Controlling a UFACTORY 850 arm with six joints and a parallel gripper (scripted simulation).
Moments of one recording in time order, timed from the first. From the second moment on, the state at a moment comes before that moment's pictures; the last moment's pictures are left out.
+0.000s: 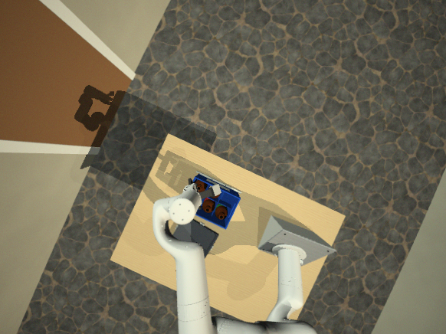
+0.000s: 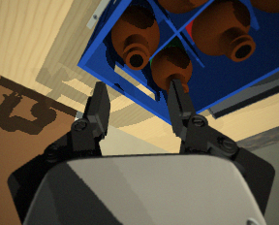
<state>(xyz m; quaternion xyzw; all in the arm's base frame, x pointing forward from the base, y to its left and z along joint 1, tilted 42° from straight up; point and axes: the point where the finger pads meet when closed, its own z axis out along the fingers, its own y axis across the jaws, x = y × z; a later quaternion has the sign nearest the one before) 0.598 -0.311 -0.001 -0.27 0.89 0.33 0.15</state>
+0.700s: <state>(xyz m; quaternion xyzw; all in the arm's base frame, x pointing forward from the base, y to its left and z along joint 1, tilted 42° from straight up) 0.600 -0.298 -0.015 -0.27 0.89 0.33 0.15</state>
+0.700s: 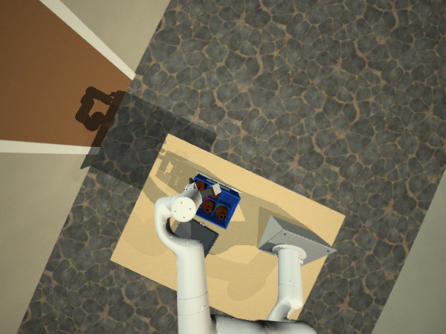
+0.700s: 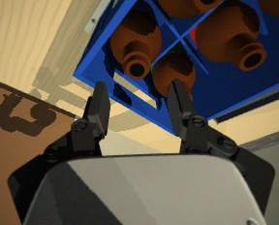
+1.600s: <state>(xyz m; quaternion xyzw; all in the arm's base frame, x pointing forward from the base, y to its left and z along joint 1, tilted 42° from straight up) 0.602 -0.285 -0.030 -0.27 0.89 0.33 0.15</state>
